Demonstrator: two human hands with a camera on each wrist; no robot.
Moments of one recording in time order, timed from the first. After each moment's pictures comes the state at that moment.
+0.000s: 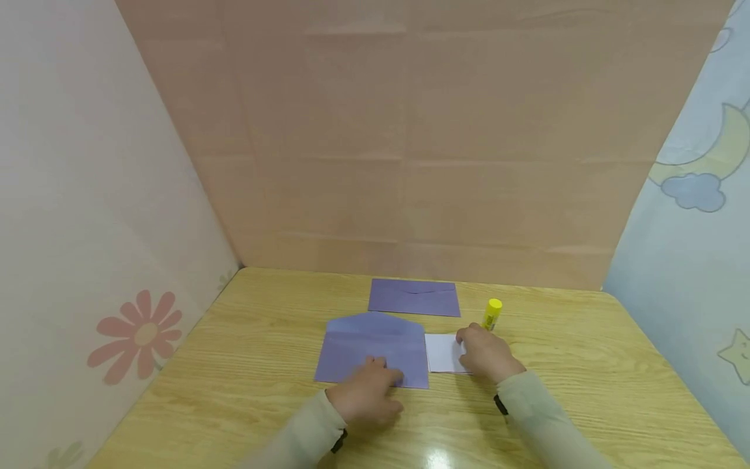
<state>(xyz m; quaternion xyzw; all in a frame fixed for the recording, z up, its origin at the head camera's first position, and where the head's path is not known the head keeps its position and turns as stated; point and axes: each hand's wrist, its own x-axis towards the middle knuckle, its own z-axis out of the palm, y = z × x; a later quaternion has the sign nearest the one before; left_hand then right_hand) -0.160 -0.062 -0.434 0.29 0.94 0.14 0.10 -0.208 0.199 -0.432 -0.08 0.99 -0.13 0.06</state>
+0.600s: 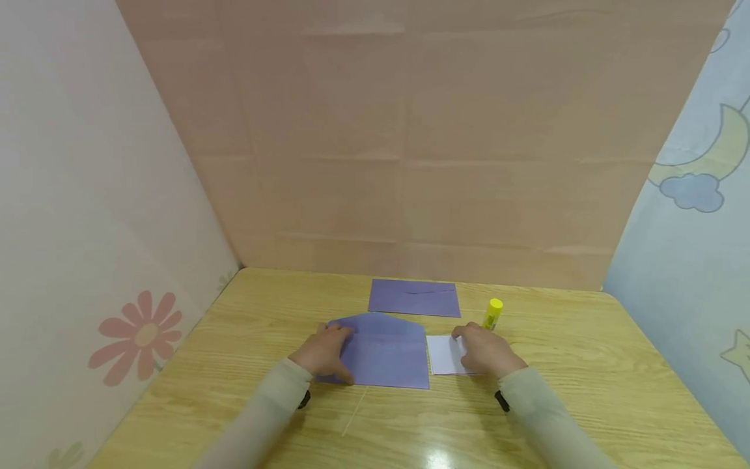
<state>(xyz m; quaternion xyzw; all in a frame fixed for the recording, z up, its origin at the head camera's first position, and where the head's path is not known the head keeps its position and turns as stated) -0.219 -0.131 -0.438 0.20 0.96 0.20 0.09 -0.211 0.204 -0.433 -0.12 0.98 -0.14 0.06</state>
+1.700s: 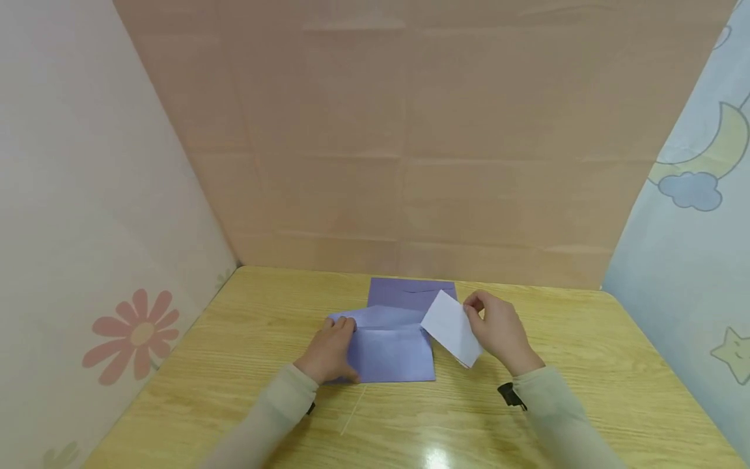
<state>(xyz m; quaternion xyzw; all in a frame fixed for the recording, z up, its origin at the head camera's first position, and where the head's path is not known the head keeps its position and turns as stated) -0.220 -0.118 -0.452 0.27 0.95 0.14 -0.06 -0.200 0.205 -0.388 -0.07 0.95 -0.27 -0.17</state>
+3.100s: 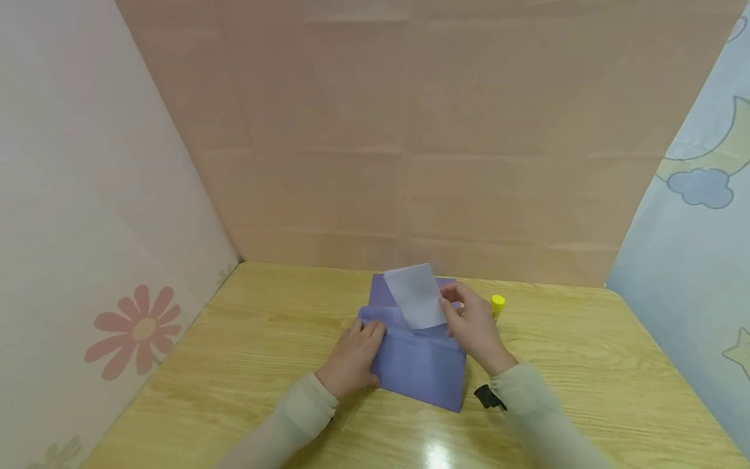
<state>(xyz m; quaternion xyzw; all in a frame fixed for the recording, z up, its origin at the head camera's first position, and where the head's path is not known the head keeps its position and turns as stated) -0.196 -0.079 -0.446 0.32 0.94 0.07 -0.13 -0.210 0.166 -0.400 -0.10 0.87 -0.46 -0.16</state>
